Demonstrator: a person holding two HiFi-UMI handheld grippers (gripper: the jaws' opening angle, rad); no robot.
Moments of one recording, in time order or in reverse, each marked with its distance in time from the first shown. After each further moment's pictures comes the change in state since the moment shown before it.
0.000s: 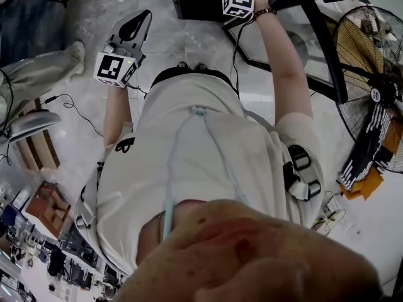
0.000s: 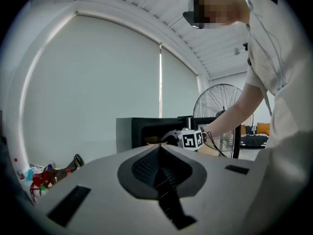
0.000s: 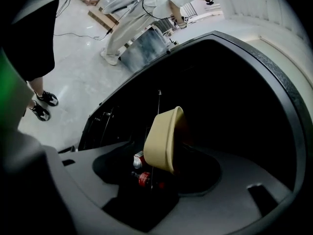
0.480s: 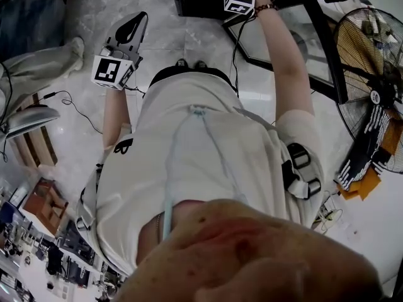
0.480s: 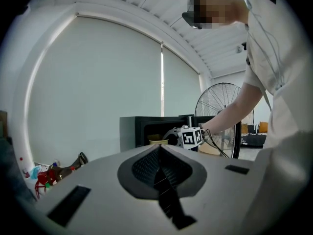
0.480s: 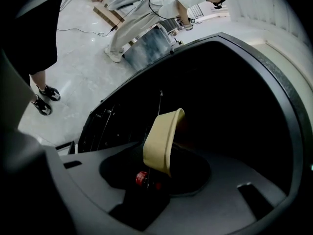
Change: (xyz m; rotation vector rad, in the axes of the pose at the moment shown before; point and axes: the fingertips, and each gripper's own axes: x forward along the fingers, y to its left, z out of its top) left arm -0.021 0.001 -0.004 -0.002 0.013 0.031; right arm 0.001 -0.004 0.004 -0.057 0.015 0.011
